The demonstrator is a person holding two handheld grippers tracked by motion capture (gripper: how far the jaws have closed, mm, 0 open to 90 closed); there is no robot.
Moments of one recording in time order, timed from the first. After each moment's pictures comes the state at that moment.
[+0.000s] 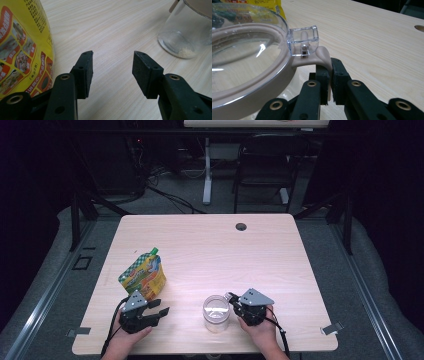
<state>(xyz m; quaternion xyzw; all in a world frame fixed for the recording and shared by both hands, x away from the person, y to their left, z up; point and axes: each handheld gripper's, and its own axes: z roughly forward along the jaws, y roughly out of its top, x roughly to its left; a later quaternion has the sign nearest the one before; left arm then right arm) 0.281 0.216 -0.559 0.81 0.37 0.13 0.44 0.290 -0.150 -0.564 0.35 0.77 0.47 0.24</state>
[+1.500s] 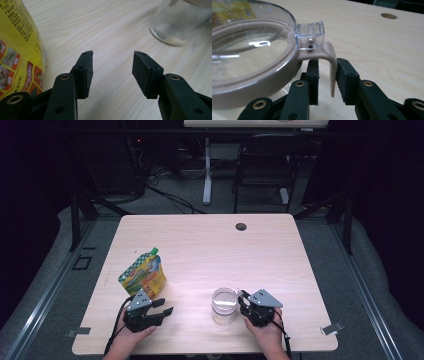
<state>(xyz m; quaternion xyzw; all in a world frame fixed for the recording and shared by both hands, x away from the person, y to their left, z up) 0.285 0.205 -0.559 0.82 0.35 0.12 0.44 0.284 -0.169 -0.566 0.42 0.74 0.46 0.27</state>
